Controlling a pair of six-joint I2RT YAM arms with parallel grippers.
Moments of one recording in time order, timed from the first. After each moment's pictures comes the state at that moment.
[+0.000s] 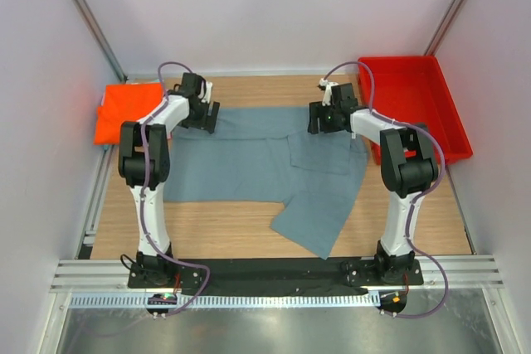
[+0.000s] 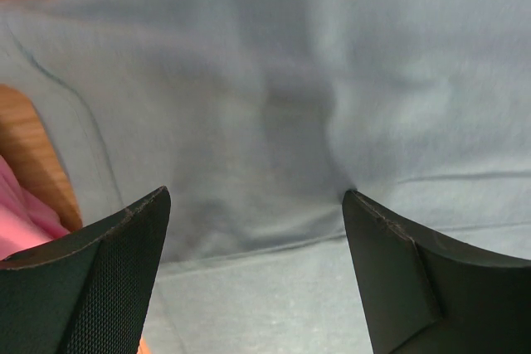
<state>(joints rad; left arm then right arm) -0.14 2.15 1.65 -0.58 -0.04 0.08 0.23 1.98 1.33 -0.18 -0.19 0.08</state>
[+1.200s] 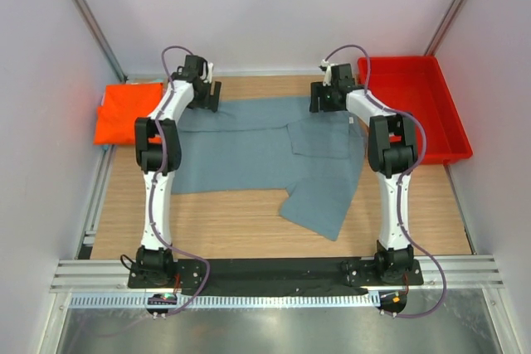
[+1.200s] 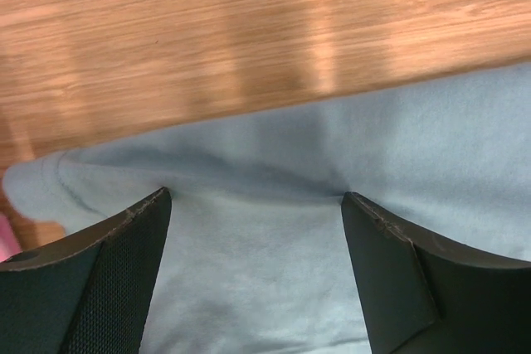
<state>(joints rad) -0.12 2.51 2.25 -0.73 -0.03 0.04 0.18 2.34 1.86 -0.33 -0.16 0.07</state>
